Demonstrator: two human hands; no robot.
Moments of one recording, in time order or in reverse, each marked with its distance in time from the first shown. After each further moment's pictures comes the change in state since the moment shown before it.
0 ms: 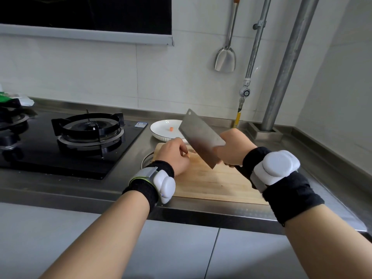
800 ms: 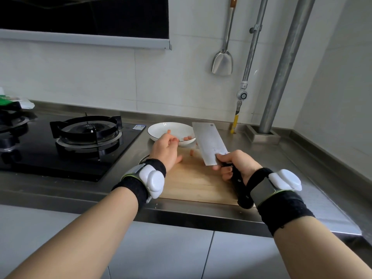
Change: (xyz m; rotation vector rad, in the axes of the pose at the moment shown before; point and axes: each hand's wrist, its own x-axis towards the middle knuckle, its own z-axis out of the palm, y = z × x) left_hand -0.002 0.019 -0.014 -0.635 0.059 -0.209; right_hand 0.014 0.066 0.028 1.231 -0.261 0.416
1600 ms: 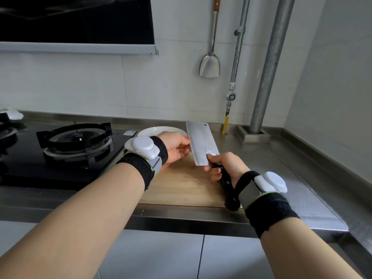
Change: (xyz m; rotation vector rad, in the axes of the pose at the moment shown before) left_hand 0.016 0.061 0.046 -0.325 -0.292 -0.511; right_hand 0.001 0.005 -0.006 0.132 -0.025 -0.056
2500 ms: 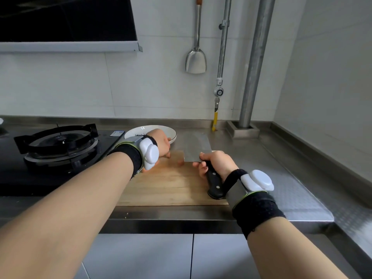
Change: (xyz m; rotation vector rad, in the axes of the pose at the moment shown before) left_hand 0.023 0.001 -0.018 1.156 0.171 0.131; right_hand -0.002 0.001 -0.003 0.176 0.050 0.063
